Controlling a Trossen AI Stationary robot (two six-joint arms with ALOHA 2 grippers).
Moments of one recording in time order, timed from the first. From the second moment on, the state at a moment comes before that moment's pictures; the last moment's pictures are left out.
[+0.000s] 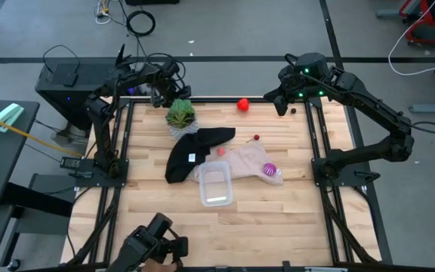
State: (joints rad) left arm 0.99 1.99 1.47 -0.85 0.35 -0.70; right arm -0.61 1.19 1.43 -0.88 -0.27 0.16
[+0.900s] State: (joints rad) left arm 0.99 2.02 1.47 -0.71 0.44 -0.73; right arm -0.61 1.19 1.43 -0.88 -0.27 0.16
